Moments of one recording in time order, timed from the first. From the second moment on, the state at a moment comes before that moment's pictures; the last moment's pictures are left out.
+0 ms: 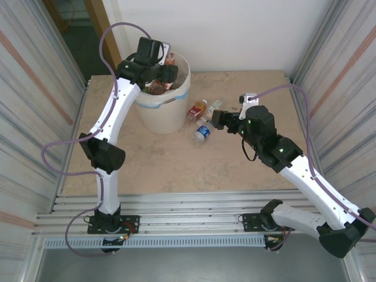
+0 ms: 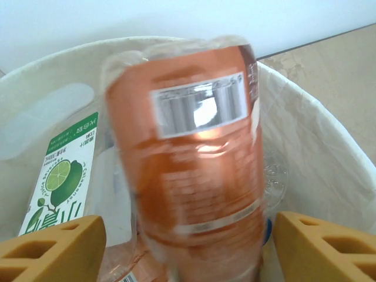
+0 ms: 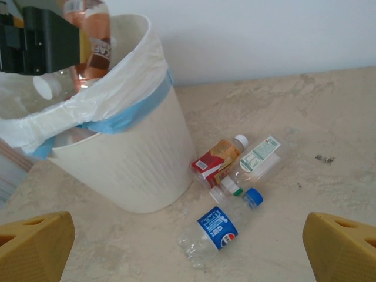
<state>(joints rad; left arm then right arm) -0.41 2.05 2.39 -0.98 -0.09 -0.03 0.64 1.01 1.10 -0.44 0.26 0.44</state>
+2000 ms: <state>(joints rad) -0.46 1.16 1.36 -0.55 -0.11 -0.19 0.50 1.67 1.30 -0.64 0.12 0.76</state>
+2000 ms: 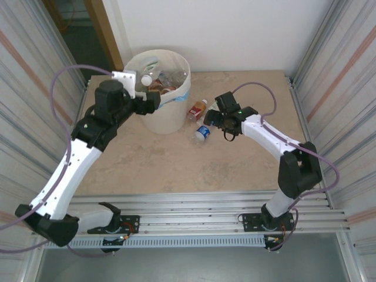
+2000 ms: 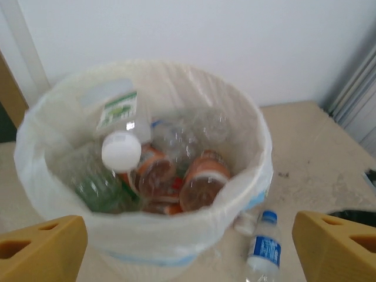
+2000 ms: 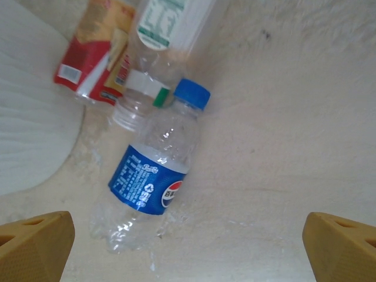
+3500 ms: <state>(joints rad) -0.46 0.90 1.00 -0.45 -0.18 -0.40 0.54 2.01 1.37 -0.57 0.05 0.85</state>
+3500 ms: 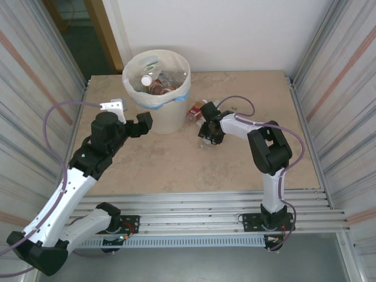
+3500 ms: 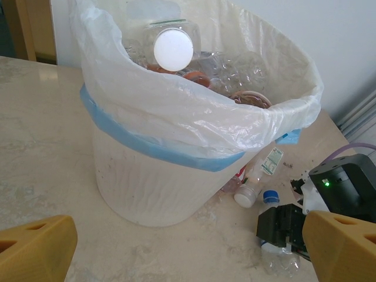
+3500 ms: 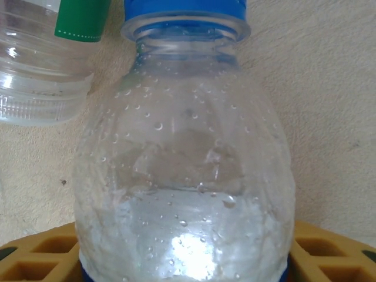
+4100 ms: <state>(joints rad) -0.49 0.98 1.00 -0.36 -0.06 -0.44 0.56 1.50 1.13 -0.49 0.12 0.73</state>
